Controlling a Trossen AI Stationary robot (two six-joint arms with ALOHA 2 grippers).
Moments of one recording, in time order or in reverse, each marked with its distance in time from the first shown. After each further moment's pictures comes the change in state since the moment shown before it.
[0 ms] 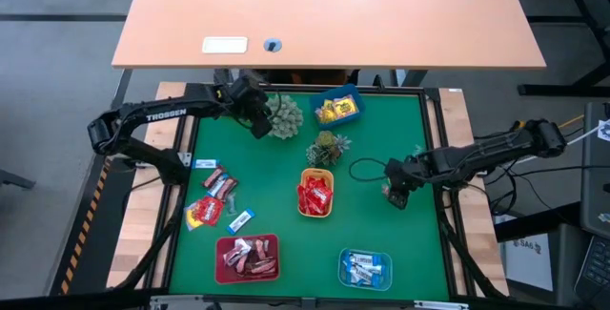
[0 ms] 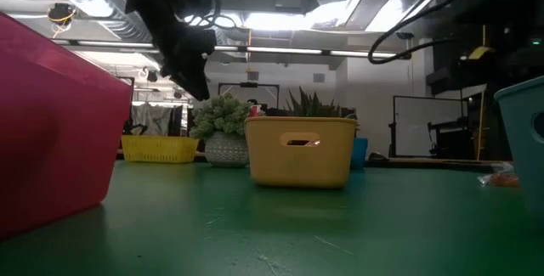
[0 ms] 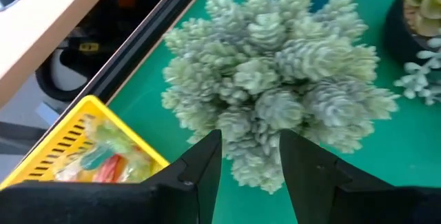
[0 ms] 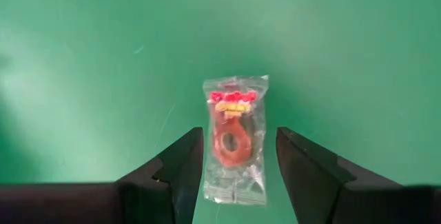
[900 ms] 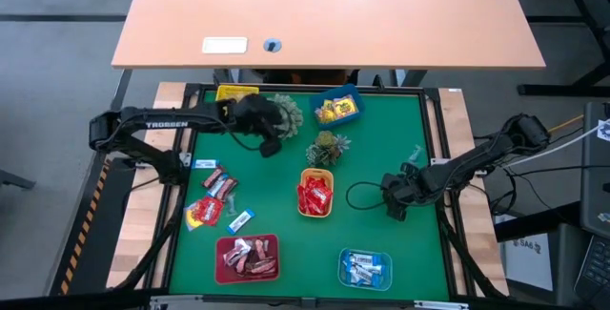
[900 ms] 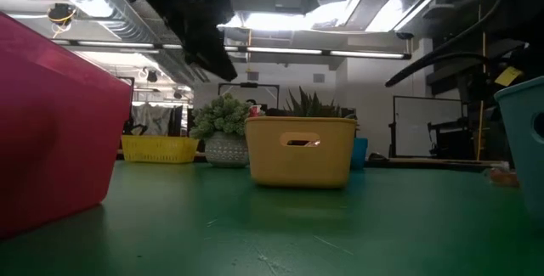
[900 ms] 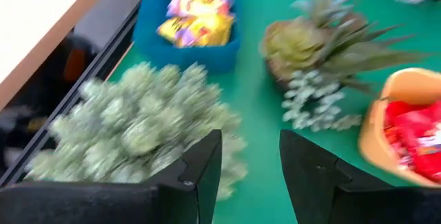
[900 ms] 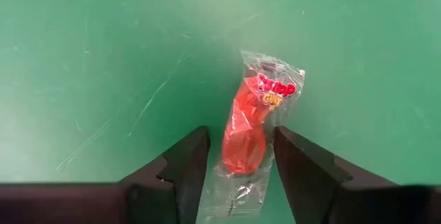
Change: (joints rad) left arm -0.230 0.000 0.000 0.169 0.002 -0.003; right arm 0.227 0.267 -0.009 0.068 0.153 0.051
